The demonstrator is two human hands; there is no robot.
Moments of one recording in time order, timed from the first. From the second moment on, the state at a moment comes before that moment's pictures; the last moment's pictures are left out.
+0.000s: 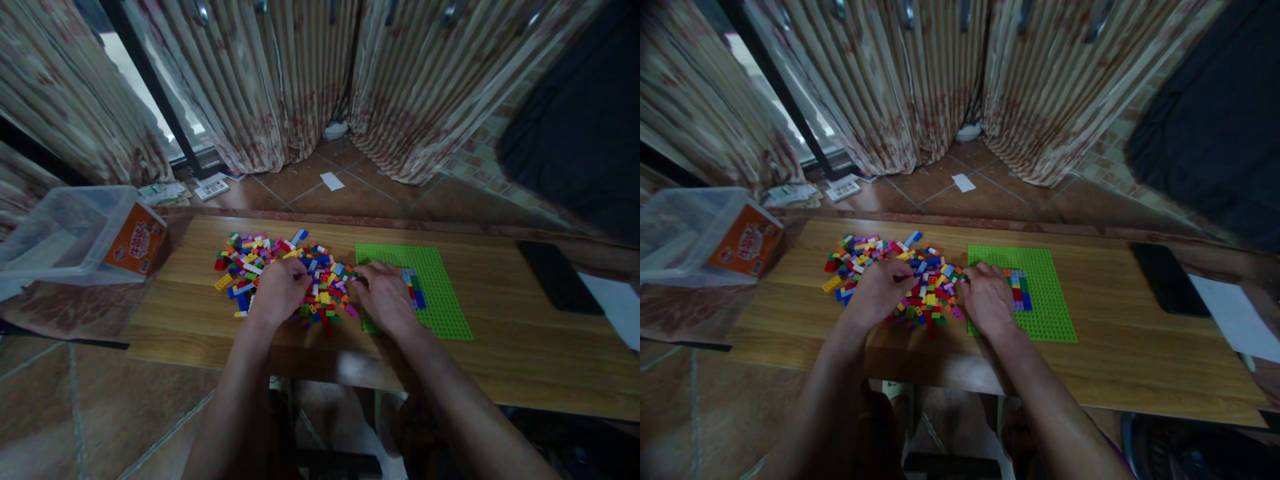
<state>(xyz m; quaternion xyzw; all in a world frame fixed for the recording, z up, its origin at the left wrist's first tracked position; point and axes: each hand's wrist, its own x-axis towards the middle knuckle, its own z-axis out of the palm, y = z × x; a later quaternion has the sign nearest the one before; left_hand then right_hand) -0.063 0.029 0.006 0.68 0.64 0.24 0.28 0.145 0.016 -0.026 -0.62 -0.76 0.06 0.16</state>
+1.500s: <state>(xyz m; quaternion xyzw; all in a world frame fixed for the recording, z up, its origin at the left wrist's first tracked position) 0.008 0.010 0.003 0.23 0.41 0.49 0.73 0.134 -0.002 -0.005 -0.55 -0.51 0.38 0.54</state>
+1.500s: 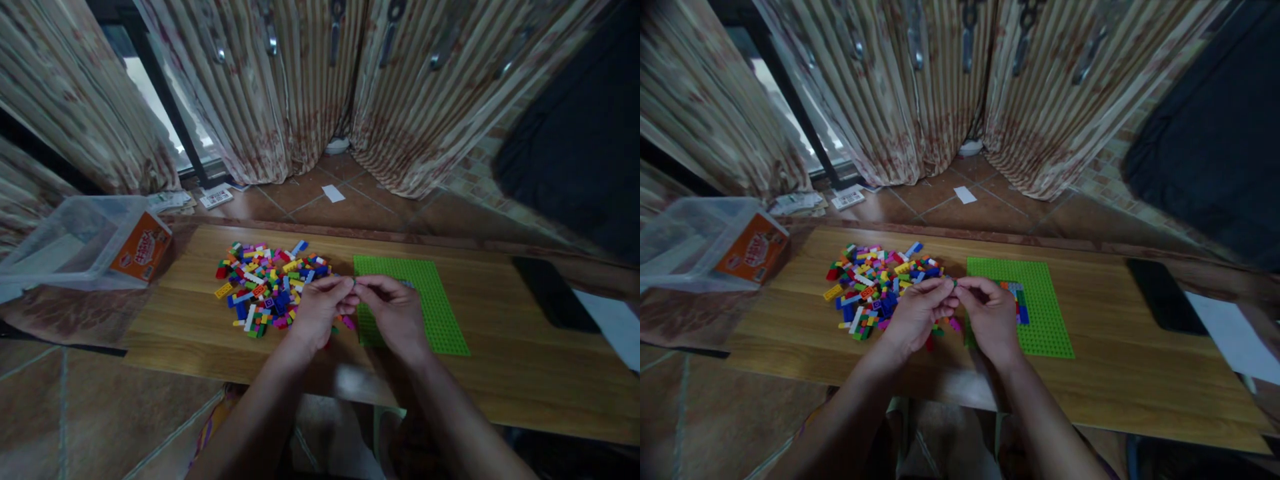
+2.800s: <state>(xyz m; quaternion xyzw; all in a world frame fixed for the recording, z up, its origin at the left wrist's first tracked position) 0.016 0.003 -0.001 0.34 0.43 0.54 0.64 0.136 -0.005 0.000 -0.56 -0.53 0.32 0.56</state>
